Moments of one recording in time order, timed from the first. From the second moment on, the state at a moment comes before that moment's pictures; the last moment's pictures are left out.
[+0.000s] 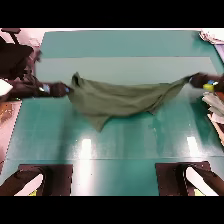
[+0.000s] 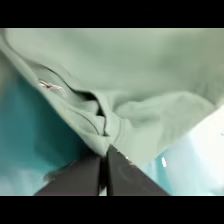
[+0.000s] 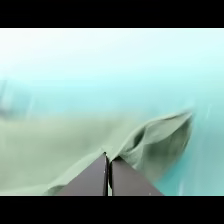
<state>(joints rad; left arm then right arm) -0.08 -0.92 1.06 0.88 -0.97 -1.30 -0.31 -0.88 1.01 -0.87 0.92 1.11</state>
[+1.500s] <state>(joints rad) -0.08 -0.54 1.34 1.24 -1.11 -1.38 -0.62 -0.24 1.04 -0.84 0.86 1.17</state>
